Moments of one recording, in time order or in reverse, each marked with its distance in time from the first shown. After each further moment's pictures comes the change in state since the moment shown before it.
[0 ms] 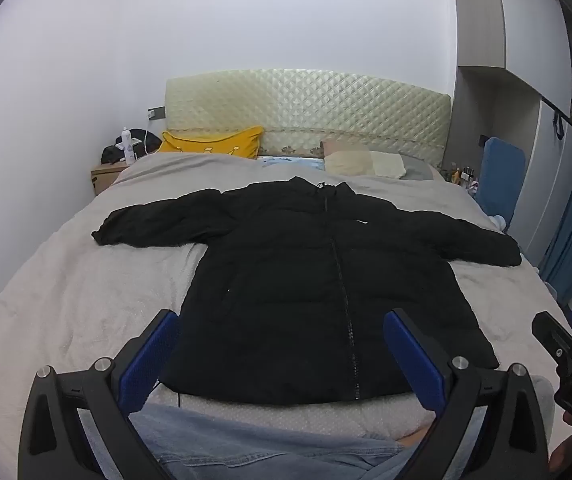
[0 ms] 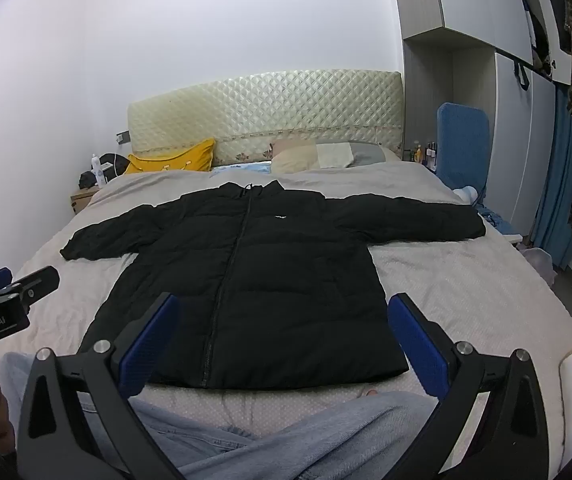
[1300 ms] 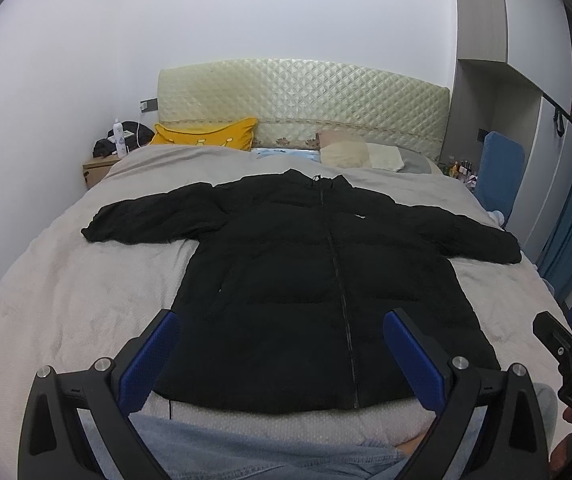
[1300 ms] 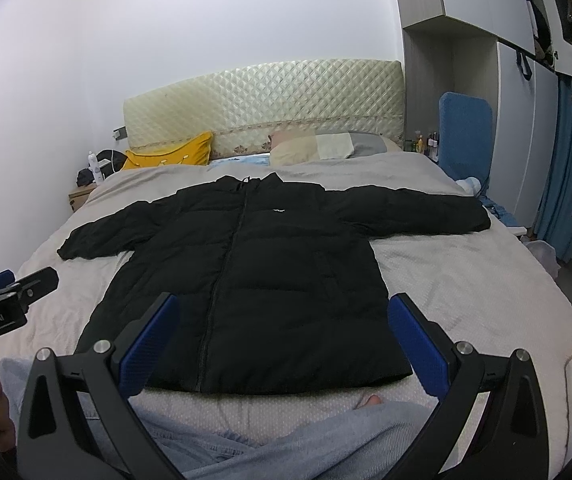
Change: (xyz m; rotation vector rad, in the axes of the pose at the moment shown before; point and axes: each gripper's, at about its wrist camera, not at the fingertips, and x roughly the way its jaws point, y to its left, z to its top) left arm 0.030 -0.001 0.012 0.002 0.012 -0.021; right arm 0.021 -0.012 0.007 0.023 0.037 0.015
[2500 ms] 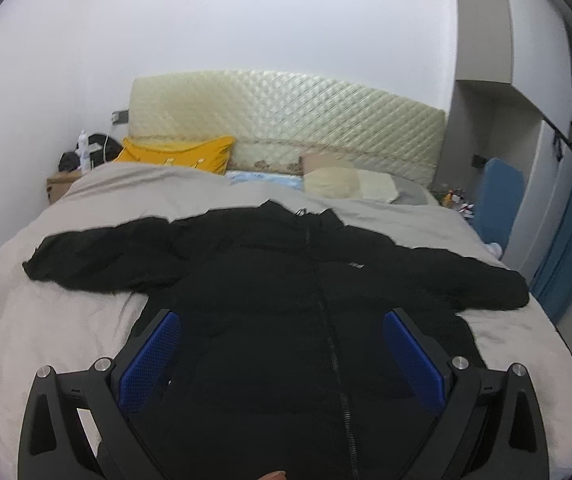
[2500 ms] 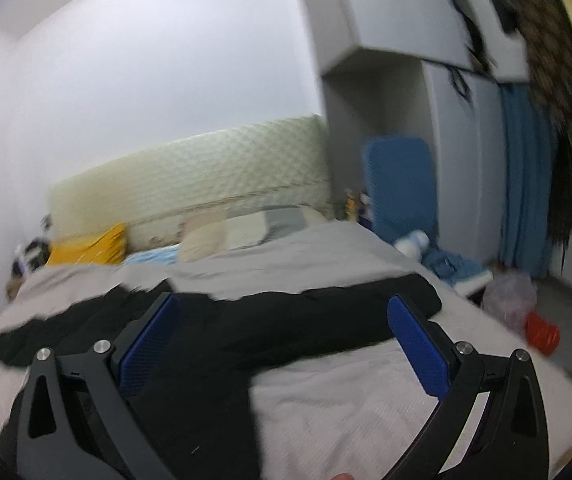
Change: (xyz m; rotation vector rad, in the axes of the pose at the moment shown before) left arm 0.174 -0.001 0.058 -0.031 -0.034 -0.090; right arm 0.133 -0.215 0.108 0.191 -0.264 -0.183
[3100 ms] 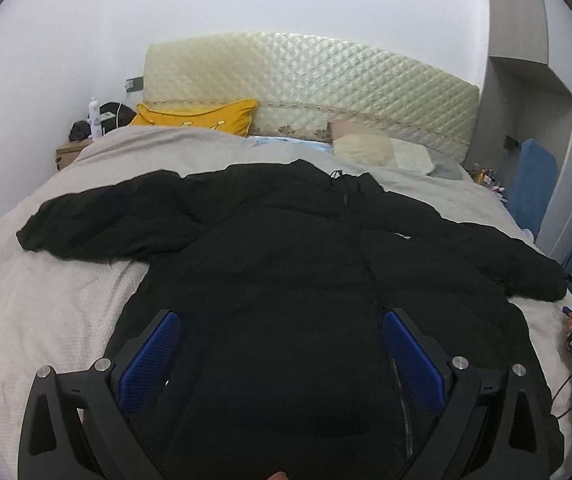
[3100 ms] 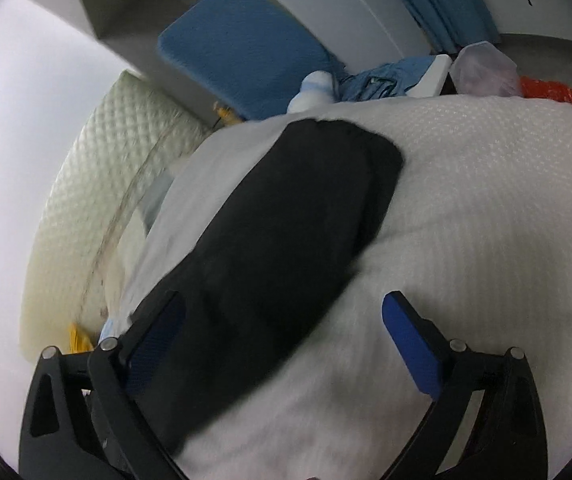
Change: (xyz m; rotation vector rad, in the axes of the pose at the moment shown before) left arm 0.088 0.027 -0.030 -0.041 0.090 0.062; right arm 0.263 -0.233 -0.102 0.700 0.251 -0.073
